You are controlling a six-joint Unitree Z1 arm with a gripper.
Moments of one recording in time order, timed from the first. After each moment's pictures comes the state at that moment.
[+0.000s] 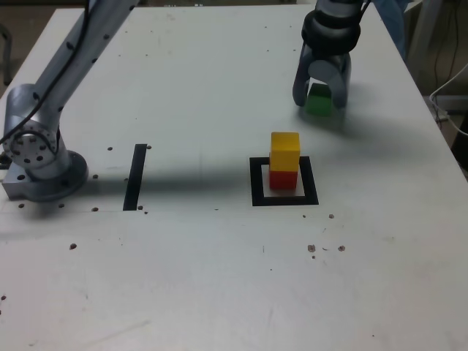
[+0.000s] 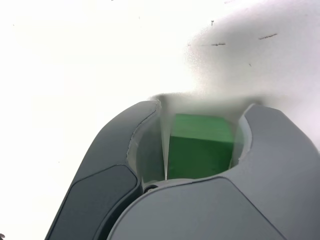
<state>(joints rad) 0.28 2.34 -1.98 1.23 0.23 0.50</state>
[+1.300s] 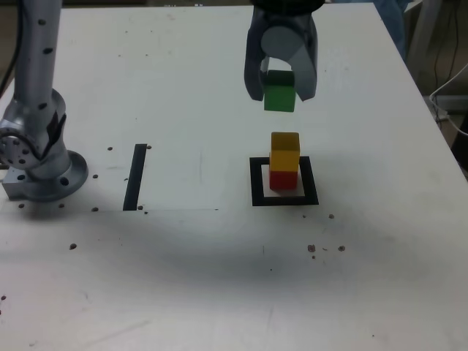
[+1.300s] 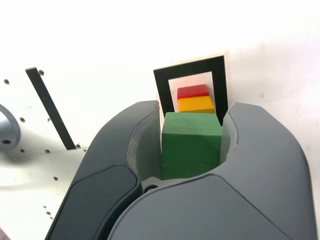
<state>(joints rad) -0.07 1.95 -1.84 1.52 0.15 0.04</state>
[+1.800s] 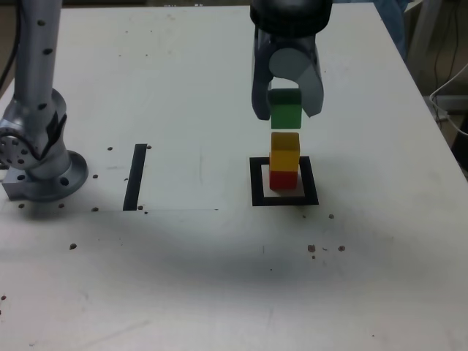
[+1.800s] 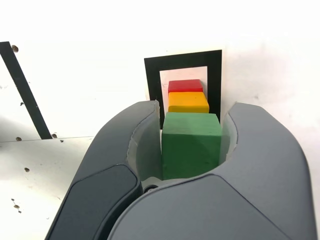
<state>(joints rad) -0.09 1.96 -1.78 1.44 0.12 -0.06</state>
